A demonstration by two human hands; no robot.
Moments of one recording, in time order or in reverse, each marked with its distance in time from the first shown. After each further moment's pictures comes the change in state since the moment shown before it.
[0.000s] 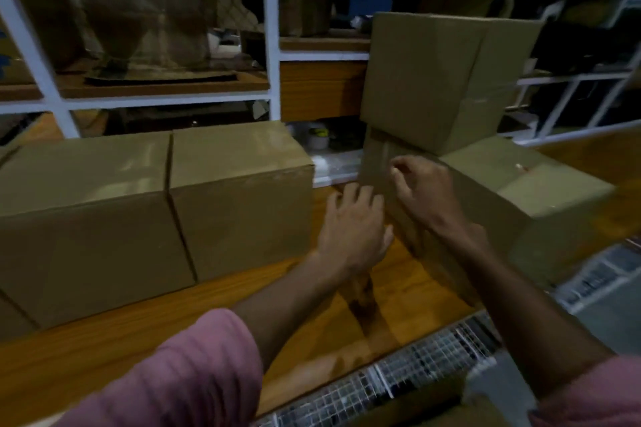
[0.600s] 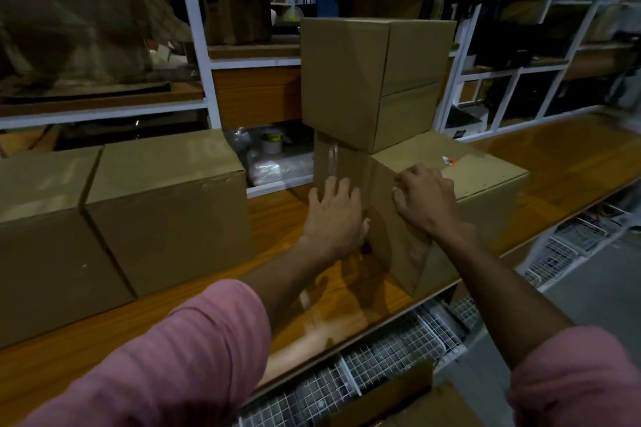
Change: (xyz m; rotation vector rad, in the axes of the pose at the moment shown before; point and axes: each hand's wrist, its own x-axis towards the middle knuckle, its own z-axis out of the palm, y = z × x) left_hand 0.065 0.083 0.038 0.017 -0.147 -0.052; right_hand -0.030 0.123 -0.065 -0.341 -0.210 0.173
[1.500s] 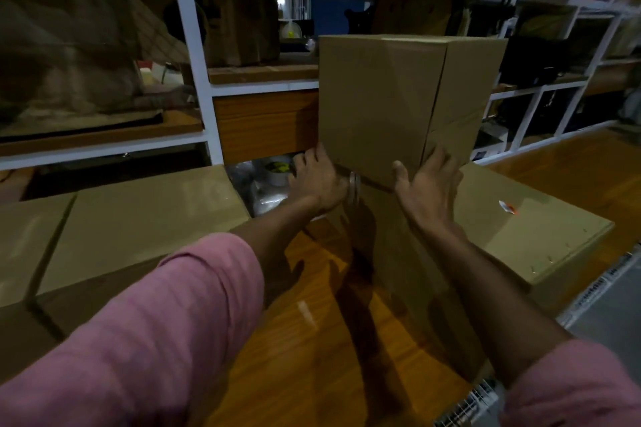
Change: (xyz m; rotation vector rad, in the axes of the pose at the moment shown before) left_hand 0.167 -0.133 -0.015 -0.391 0.041 -0.293; right_hand 0.139 -0.063 0.041 0.384 0.265 0.414
